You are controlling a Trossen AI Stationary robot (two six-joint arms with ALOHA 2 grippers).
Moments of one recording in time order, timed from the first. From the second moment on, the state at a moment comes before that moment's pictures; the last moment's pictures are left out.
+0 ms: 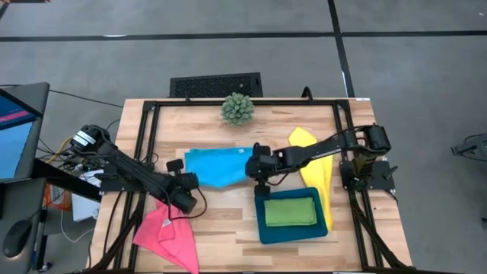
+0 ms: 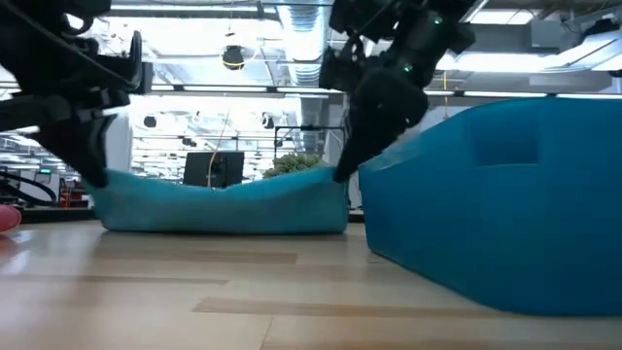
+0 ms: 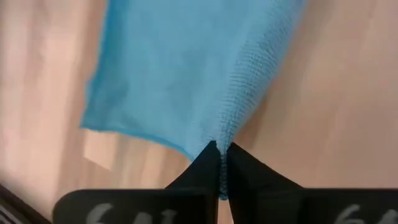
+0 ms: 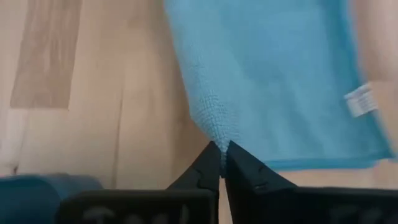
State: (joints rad) left arm -0.50 1.45 0.79 -0.94 -0.50 -0.73; right arm 0.09 1.81 1.16 -0.37 0.09 -0.01
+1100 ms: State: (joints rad) left arm -0.12 1.44 0.78 -0.86 -0.58 -0.46; right arm -0.11 1.86 1.16 -0.34 0.08 -0.01
